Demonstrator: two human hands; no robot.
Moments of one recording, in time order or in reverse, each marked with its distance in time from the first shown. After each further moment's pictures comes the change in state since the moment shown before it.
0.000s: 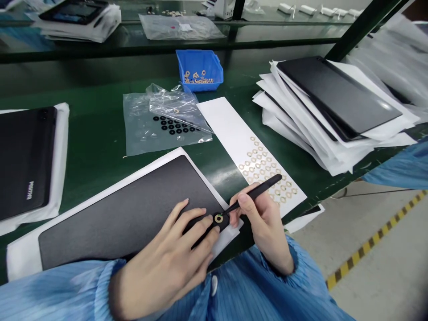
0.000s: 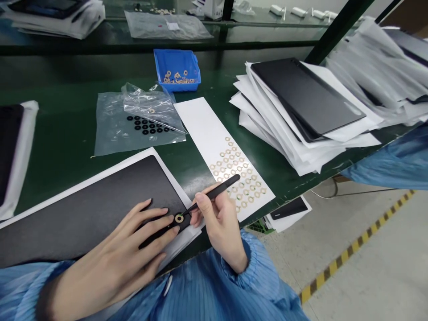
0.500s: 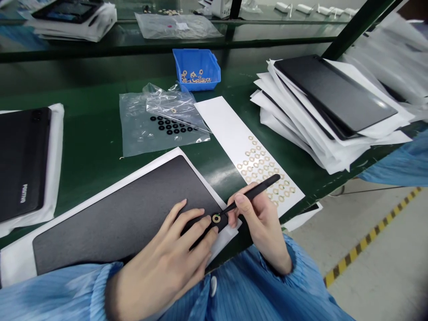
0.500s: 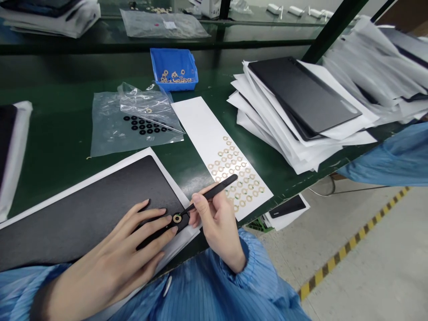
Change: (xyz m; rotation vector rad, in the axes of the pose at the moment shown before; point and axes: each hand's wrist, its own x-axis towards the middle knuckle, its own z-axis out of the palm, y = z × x) left_hand -0.001 0.000 0.001 0.003 -0.011 0.002; right_hand -0.002 0.000 0.000 -0.054 0.002 0.007
